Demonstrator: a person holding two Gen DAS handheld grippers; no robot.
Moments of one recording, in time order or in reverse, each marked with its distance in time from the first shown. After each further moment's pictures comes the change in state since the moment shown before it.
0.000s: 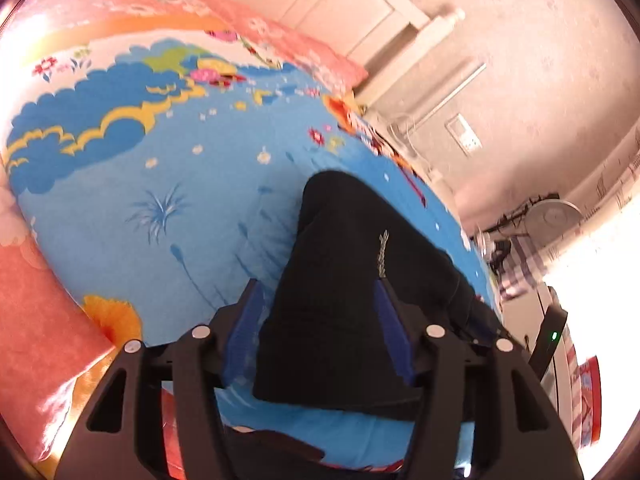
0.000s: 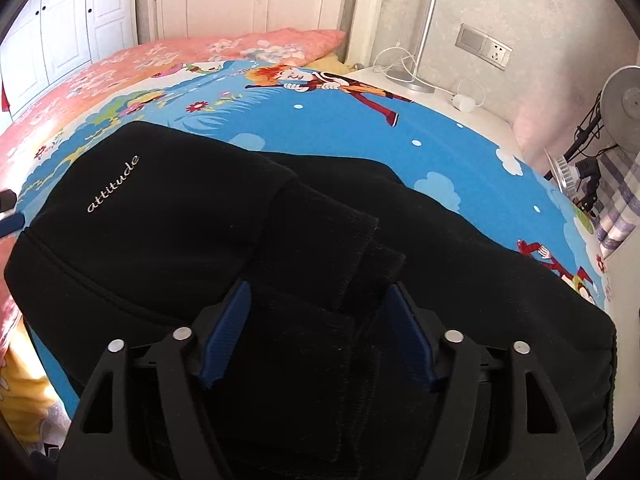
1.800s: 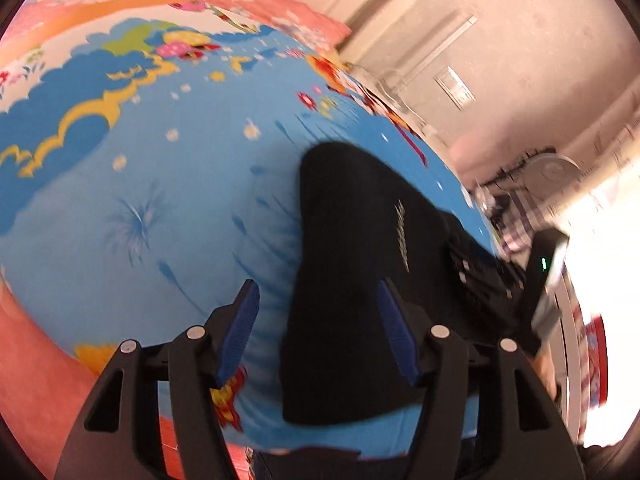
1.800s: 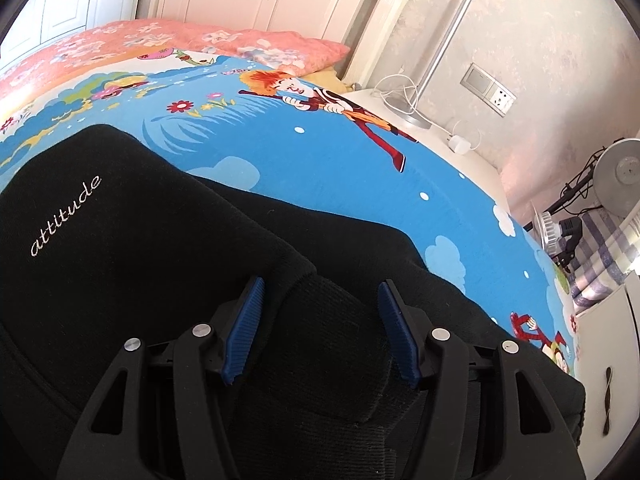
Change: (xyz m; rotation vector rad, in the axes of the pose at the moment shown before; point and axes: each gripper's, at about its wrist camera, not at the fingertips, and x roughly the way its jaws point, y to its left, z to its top) left arm 0.030 0.002 0.015 0.111 0.167 -0.037; right arm 0.042 0.036 0.043 -0.140 -0.045 -0.166
